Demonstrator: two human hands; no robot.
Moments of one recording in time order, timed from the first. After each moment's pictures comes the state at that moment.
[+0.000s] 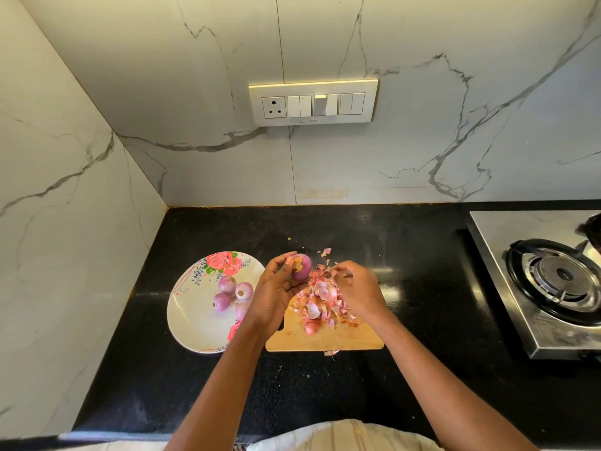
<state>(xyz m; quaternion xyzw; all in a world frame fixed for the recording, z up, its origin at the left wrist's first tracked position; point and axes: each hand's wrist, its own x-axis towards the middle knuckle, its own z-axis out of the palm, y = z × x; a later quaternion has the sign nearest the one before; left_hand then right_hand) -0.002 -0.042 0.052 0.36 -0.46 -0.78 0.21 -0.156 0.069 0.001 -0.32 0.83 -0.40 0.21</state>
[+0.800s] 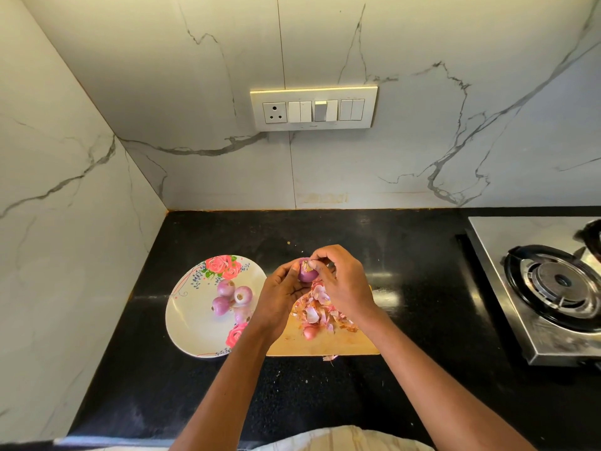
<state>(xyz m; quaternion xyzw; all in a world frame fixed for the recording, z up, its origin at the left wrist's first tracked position) -0.009 -0.033 0.052 0.37 -0.53 -0.73 0.20 -0.134 0.052 0.043 -0.46 0.74 -0.49 0.08</state>
